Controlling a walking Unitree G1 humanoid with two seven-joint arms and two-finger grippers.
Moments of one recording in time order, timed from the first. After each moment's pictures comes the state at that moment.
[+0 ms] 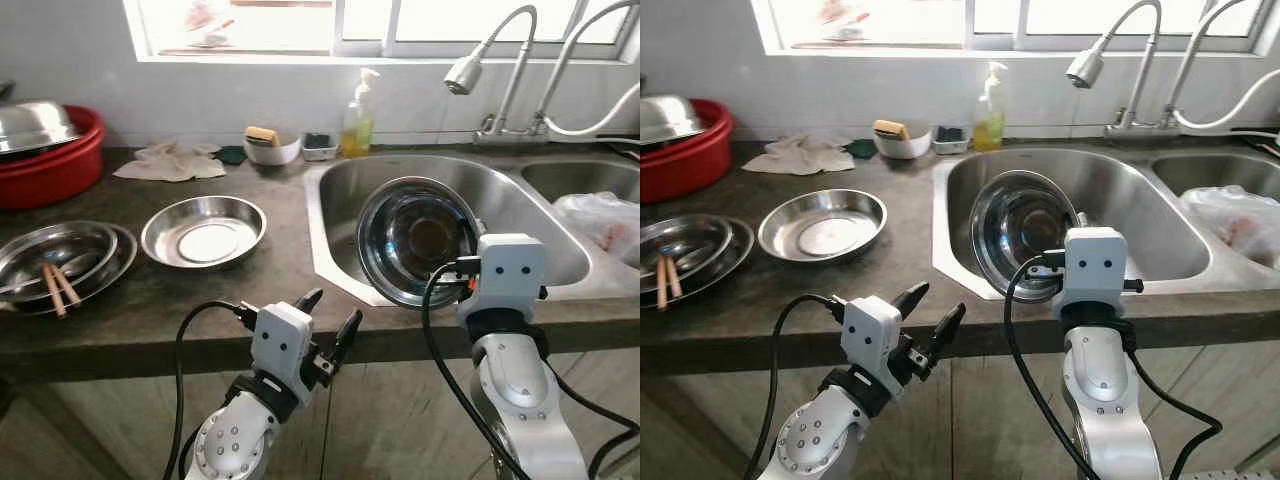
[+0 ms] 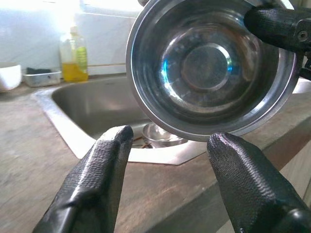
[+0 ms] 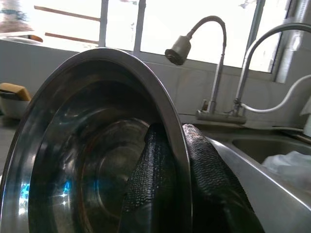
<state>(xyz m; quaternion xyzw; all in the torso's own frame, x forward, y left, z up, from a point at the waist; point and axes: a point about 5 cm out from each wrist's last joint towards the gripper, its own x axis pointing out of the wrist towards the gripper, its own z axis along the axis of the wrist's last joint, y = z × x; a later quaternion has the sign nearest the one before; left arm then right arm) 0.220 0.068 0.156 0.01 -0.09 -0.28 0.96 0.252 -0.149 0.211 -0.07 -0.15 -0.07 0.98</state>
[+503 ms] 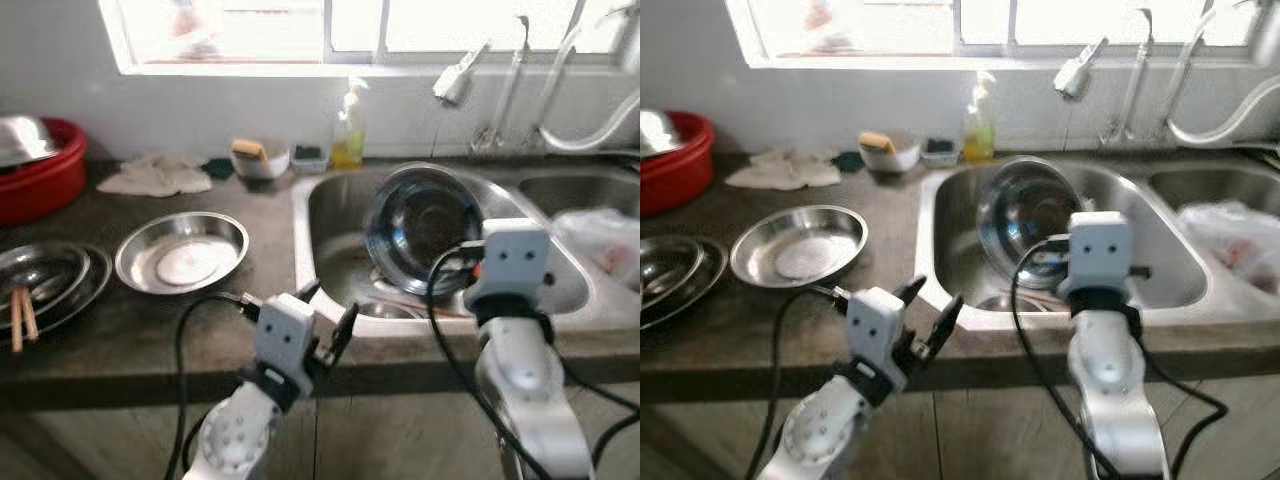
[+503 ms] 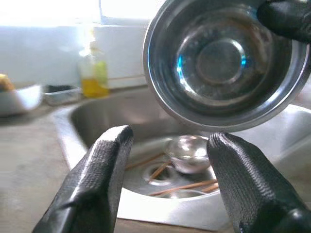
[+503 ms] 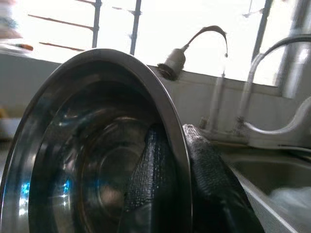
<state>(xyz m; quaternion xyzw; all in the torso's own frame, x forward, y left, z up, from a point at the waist) 0.226 0.071 0.158 0.02 -0.09 -0.26 0.96 0.262 -0.152 0.218 -0.08 -0.16 -0.07 0.98</state>
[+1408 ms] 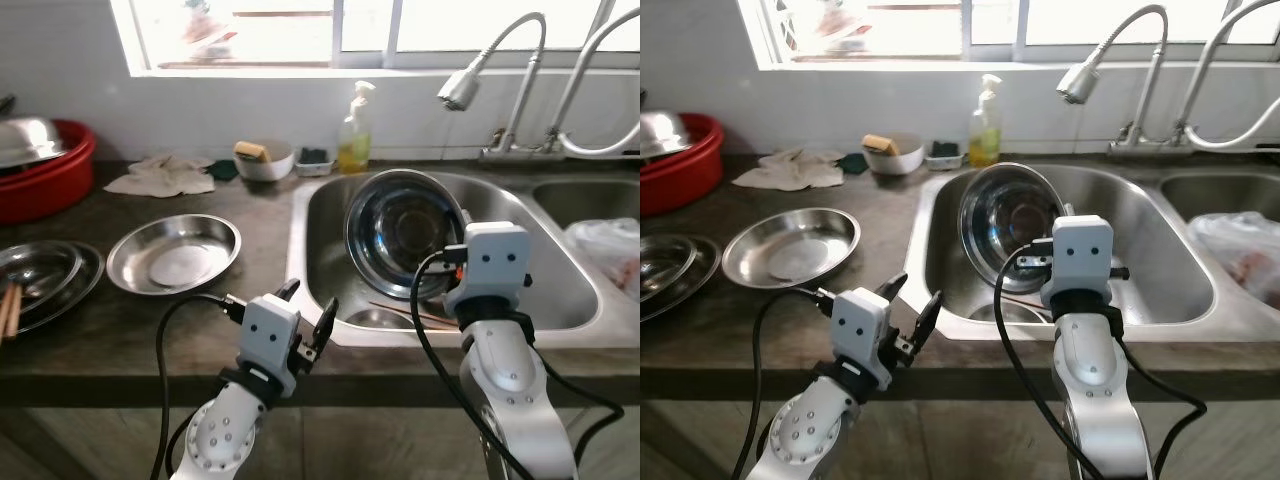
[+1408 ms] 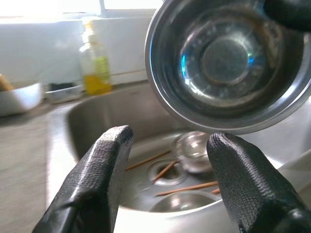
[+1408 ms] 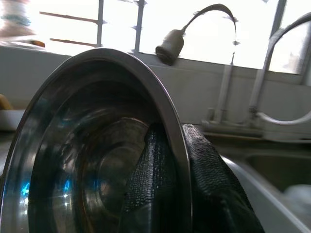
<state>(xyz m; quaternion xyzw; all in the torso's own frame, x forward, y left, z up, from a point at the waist) 0.227 0.075 0.155 0.04 -0.09 -0.24 0.96 0.263 -0.147 0.213 -0.07 -0.15 -0.05 0.99</state>
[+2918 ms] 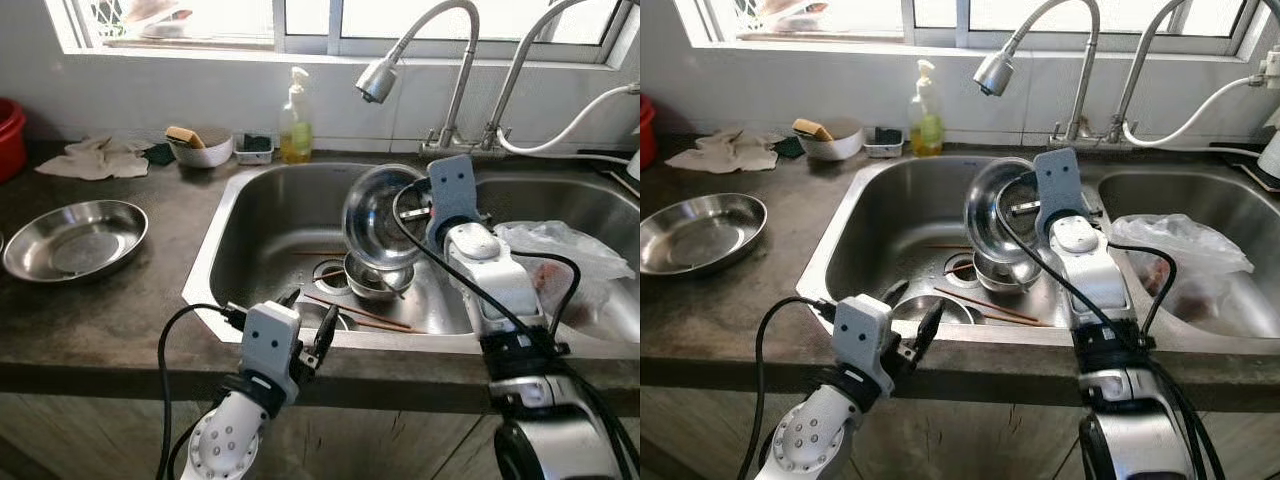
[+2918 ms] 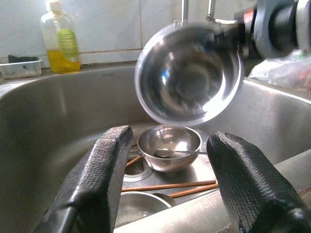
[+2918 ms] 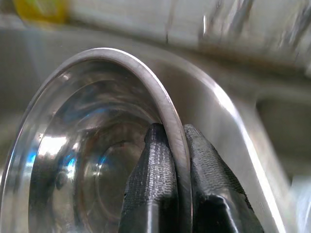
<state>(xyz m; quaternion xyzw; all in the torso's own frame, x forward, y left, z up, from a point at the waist) 0.216 0.081 0.148 0.03 -0.06 -0.22 0.97 0.381 -0.166 0.204 -0.10 0.09 -0.01 0.99</state>
